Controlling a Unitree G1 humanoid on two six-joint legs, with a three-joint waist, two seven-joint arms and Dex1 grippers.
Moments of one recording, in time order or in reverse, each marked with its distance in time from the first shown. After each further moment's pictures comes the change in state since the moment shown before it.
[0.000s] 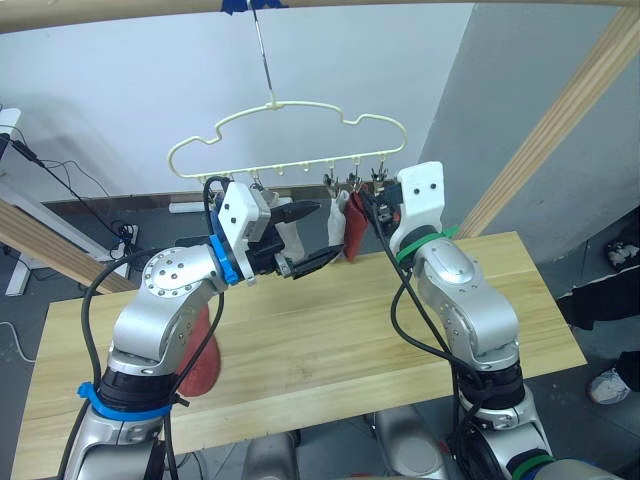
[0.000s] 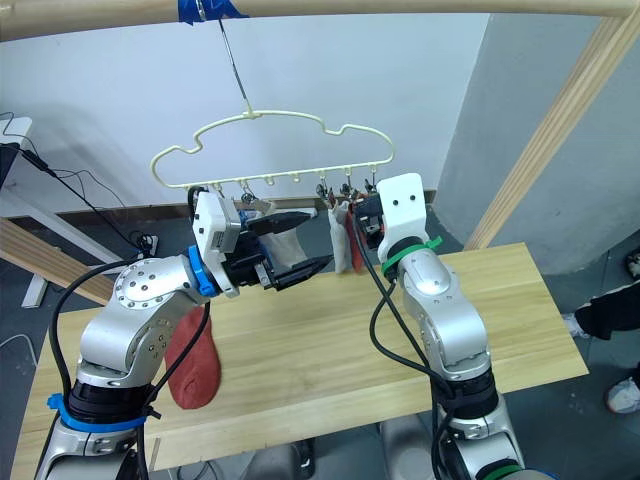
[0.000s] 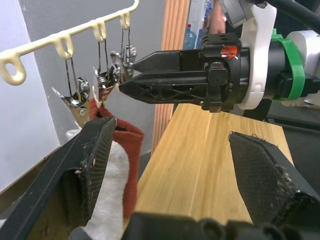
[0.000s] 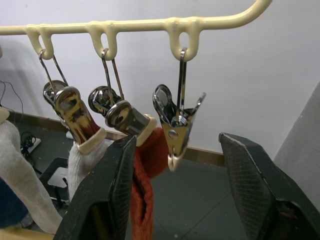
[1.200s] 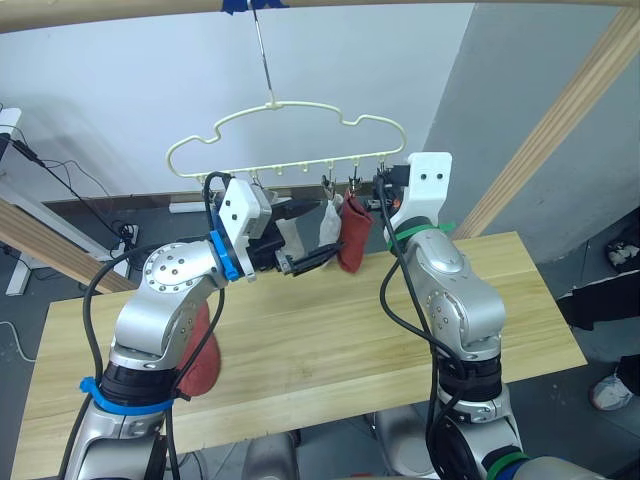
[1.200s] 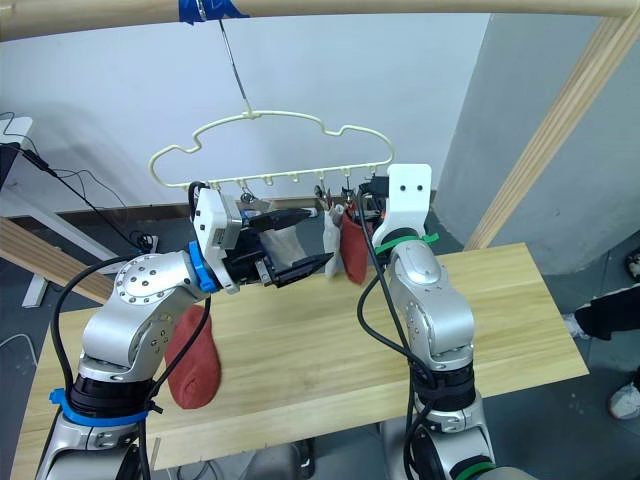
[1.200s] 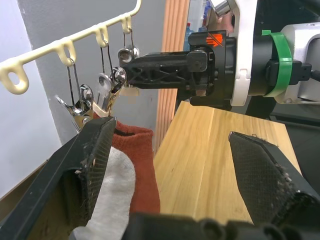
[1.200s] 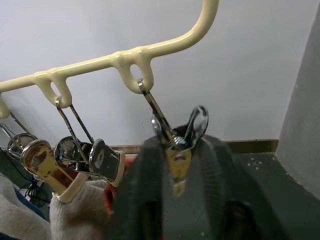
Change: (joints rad) left arm -0.021 -0.002 -0.002 0.018 0.015 -0.016 -0.020; right arm -0.047 0.157 -0.091 0.023 0.041 0.038 -0.125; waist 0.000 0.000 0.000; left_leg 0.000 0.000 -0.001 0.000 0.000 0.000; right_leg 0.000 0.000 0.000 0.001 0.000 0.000
